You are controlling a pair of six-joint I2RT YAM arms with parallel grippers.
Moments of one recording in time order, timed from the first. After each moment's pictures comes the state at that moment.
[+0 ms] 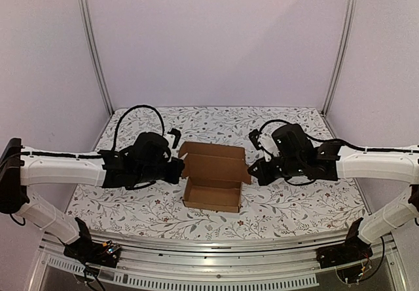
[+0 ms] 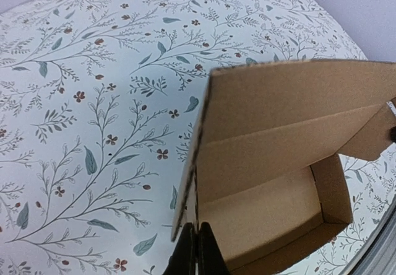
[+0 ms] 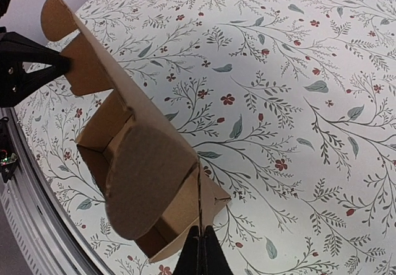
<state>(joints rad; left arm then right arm) -0.92 1.39 0.78 -0.07 -0.26 -0.44 0.89 1.37 0.88 -0.22 -0.02 0.35</state>
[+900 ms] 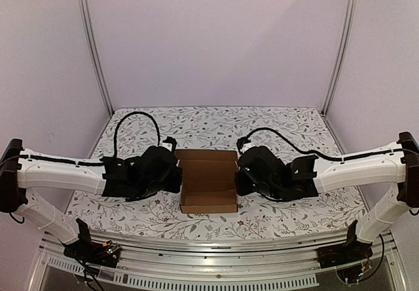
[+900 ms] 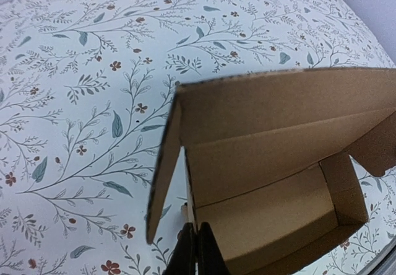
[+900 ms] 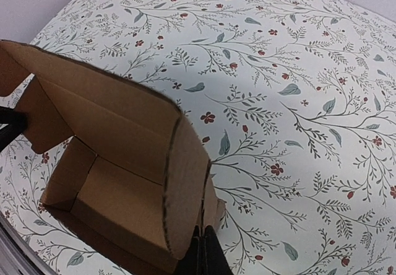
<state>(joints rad) -1.07 1.38 0.79 -0.21 -0.51 -0.65 1.17 1.54 0.97 -0.21 0.51 0.62</state>
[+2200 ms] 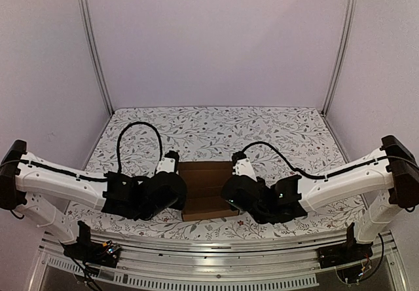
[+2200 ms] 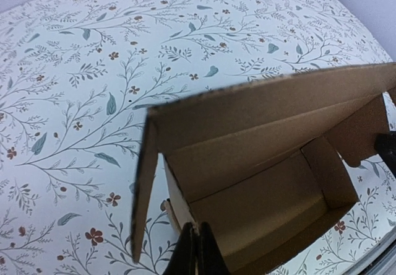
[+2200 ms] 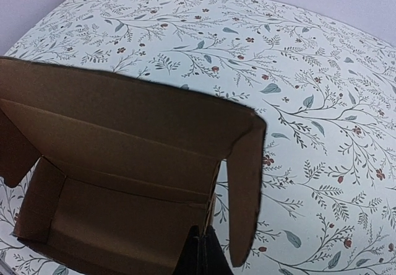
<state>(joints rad) -1.28 1.39 0.77 -0.27 -0.71 -0.82 1.33 1.65 0.98 -0.20 0.80 0.74</state>
